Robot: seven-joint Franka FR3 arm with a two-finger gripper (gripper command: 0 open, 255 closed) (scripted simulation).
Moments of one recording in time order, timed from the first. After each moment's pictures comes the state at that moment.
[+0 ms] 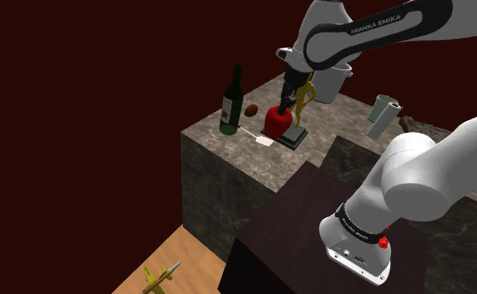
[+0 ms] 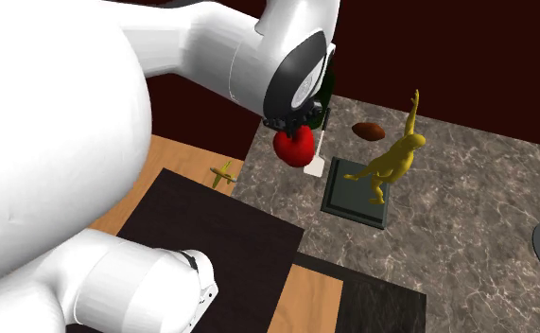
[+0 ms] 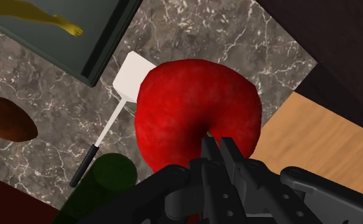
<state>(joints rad) 0.12 -0.45 -0.42 -2.59 -0.22 2.23 -0.80</state>
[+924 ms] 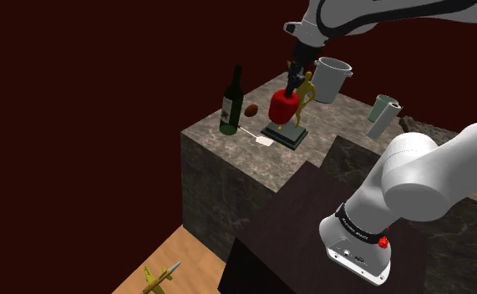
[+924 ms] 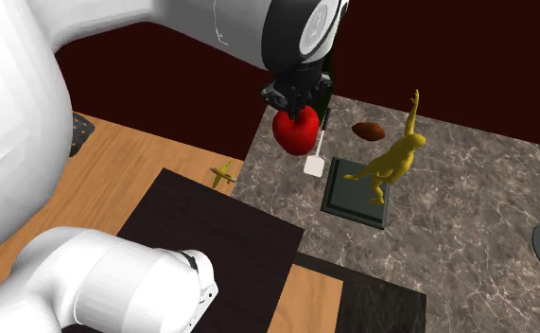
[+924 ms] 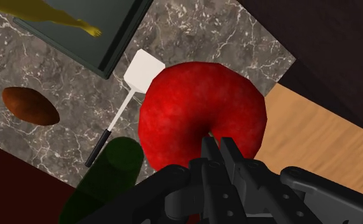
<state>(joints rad) 0.12 -0.53 -0.38 -2.46 -0.20 2.02 -0.79</state>
